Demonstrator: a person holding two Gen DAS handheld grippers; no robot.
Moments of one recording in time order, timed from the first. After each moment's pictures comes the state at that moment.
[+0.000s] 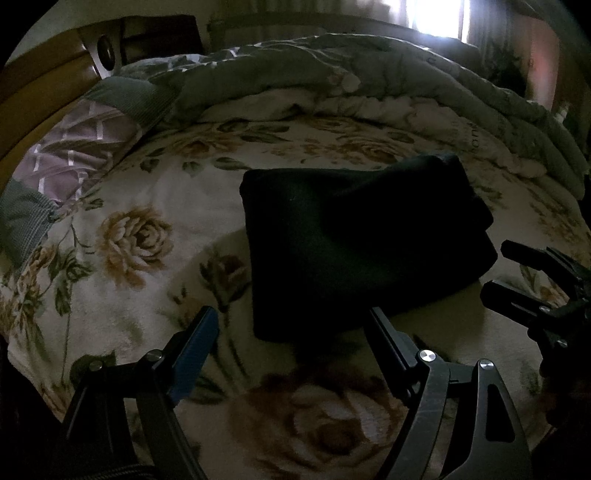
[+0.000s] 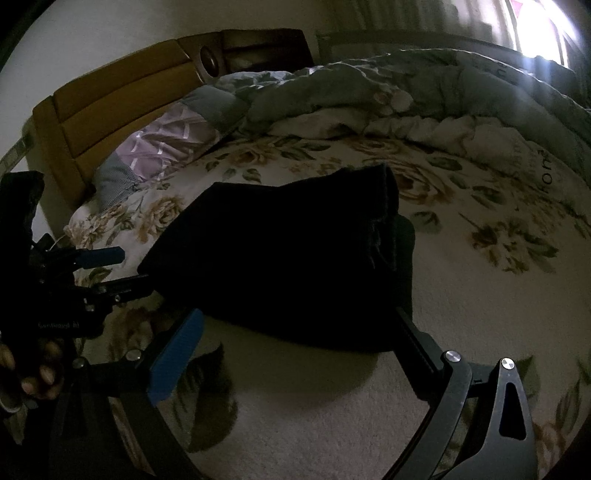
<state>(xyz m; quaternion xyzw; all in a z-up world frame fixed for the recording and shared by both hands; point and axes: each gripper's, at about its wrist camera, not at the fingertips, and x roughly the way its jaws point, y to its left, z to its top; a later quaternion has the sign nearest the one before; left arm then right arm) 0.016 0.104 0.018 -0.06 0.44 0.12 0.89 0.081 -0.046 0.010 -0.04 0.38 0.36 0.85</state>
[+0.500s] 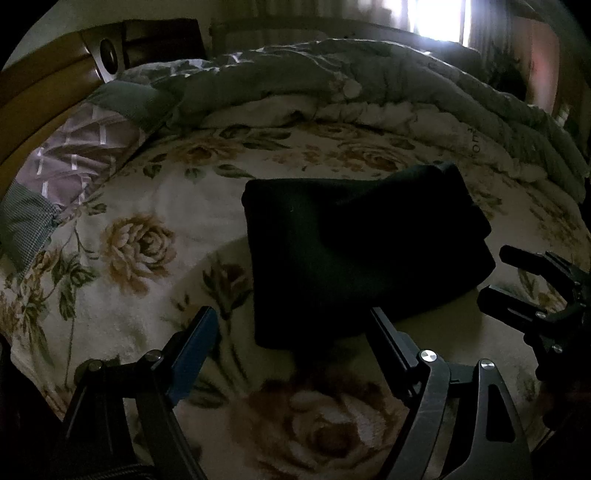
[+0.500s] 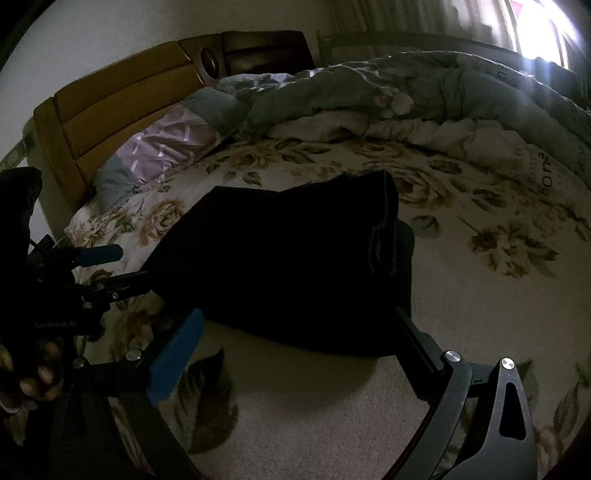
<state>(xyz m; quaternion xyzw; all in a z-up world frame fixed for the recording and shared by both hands) 0.017 0.105 0.025 -0.06 0.43 0.12 0.89 0.082 -0.045 0.012 -0.04 0.38 0.36 0.85</state>
